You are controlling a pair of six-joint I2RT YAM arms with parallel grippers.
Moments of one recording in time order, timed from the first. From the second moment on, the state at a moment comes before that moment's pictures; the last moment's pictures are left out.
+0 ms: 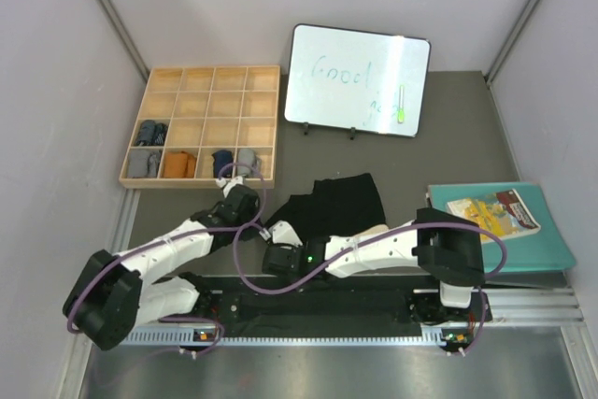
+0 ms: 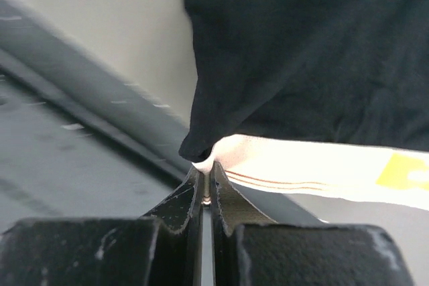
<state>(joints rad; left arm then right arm) -0.59 1.15 0.46 -0.27 -0.11 -0.88 1.45 1.82 1.15 -0.58 0.34 0.71</state>
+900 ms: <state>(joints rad) -0.66 1.56 1.08 -0.43 0.08 -0.67 1.00 1.35 0.77 -0.46 -0.11 0.75</state>
